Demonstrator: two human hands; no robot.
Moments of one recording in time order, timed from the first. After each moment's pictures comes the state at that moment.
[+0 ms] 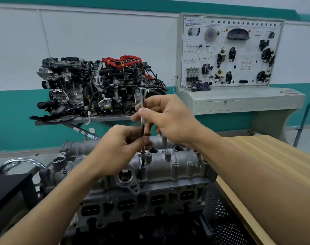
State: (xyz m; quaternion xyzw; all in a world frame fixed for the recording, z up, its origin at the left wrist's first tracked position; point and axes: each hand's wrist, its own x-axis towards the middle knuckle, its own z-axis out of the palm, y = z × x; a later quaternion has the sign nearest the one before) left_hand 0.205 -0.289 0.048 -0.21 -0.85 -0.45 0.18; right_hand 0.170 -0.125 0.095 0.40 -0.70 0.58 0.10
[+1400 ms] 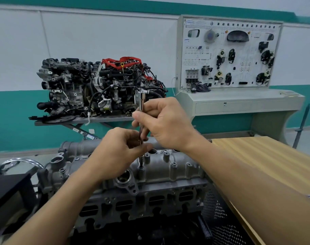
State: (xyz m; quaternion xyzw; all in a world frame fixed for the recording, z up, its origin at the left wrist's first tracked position) left_hand 0.203 -0.287 0.041 -0.17 -0.88 -0.41 0.19; right_hand 0.173 -0.131 0.086 0.38 -0.72 0.56 0.17
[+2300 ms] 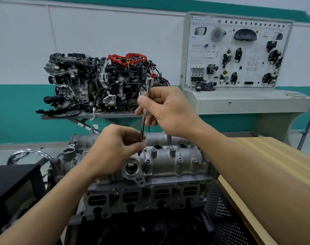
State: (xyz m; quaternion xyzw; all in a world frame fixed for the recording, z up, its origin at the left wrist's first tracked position) left_hand 0.220 -0.304 0.041 -0.15 -0.86 -0.45 0.21; right_hand 0.178 -0.142 0.103 0.40 -0.73 0.54 0.15
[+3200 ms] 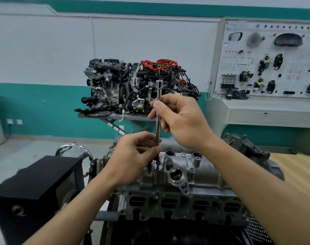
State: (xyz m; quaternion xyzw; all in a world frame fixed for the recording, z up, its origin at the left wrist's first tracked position) left_hand 0.231 -0.369 0.016 -0.15 -0.79 -0.53 0.26; right_hand 0.179 -0.219 0.092 0.46 -0.66 0.58 0.15
